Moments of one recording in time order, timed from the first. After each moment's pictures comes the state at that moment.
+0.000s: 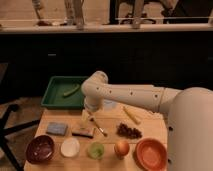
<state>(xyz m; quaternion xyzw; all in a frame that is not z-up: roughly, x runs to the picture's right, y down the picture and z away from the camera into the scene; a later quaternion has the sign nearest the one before) -0.077 0.145 0.804 -0.34 0.07 0.39 0.85</state>
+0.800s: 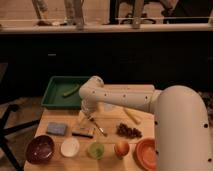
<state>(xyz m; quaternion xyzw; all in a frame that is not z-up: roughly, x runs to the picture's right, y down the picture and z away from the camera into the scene) -0.097 0.157 0.852 -0.34 0.09 0.46 0.82</state>
